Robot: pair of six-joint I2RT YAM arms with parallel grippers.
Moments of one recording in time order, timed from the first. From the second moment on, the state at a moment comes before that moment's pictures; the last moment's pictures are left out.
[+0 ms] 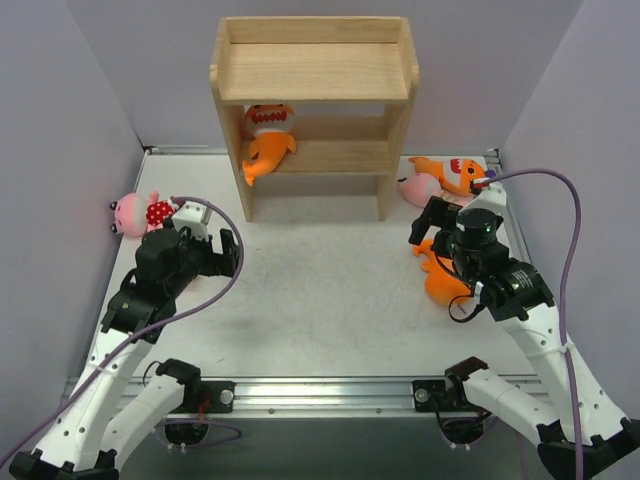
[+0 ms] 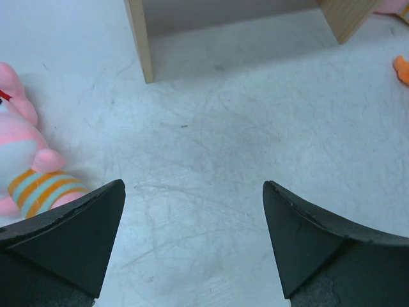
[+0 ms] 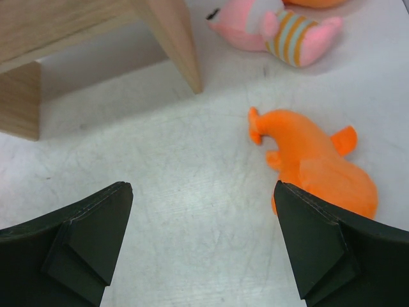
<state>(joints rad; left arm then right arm) -0.34 0.76 0.88 -0.49 -0.02 -0.14 0.43 0.87 1.06 -0.65 0.35 0.50</state>
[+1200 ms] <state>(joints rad) -0.37 0.60 0.76 -0.50 0.07 -0.07 0.21 1.21 0.67 -0.65 0.50 0.82</state>
